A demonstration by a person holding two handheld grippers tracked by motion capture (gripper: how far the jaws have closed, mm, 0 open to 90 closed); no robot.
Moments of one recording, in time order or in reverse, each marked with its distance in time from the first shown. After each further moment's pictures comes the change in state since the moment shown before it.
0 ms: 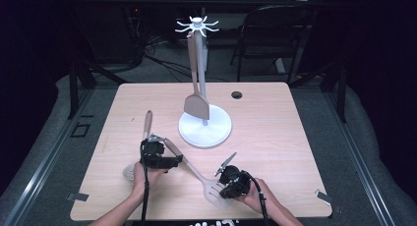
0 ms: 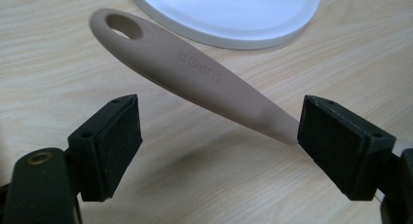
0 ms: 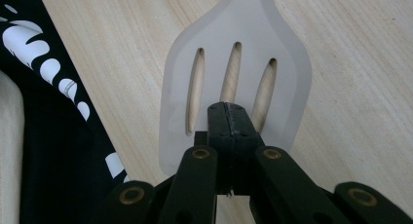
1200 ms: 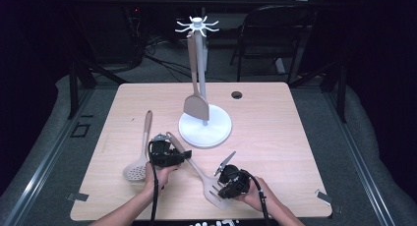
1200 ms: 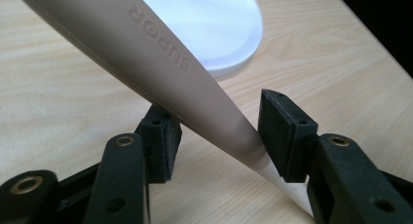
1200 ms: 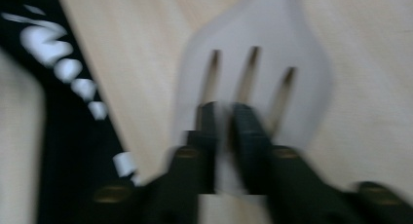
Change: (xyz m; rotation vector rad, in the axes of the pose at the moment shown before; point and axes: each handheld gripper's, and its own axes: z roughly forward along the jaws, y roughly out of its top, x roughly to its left) left arm -0.011 0.003 0.017 -0.139 -0.200 -0.077; right arm -0.003 0.003 -0.002 -0.003 0.093 -0.011
